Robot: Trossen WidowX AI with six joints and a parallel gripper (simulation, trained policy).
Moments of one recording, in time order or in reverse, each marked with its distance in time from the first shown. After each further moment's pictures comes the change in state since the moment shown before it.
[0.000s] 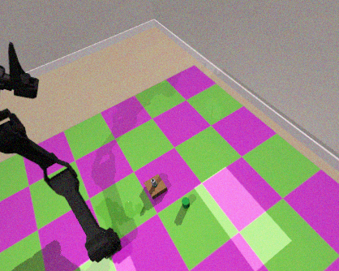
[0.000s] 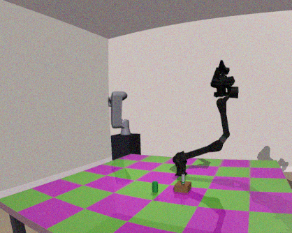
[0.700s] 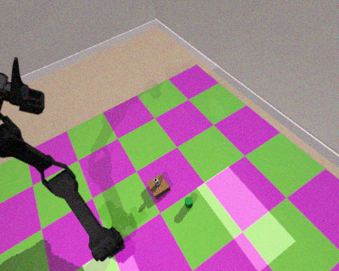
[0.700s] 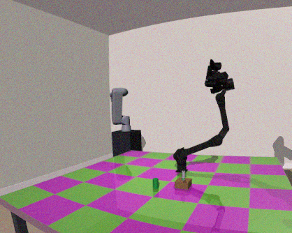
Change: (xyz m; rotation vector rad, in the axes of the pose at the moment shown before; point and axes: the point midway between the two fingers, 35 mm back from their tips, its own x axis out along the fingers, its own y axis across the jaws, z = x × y) arm -0.006 0.018 -0.045 0.077 0.101 0.167
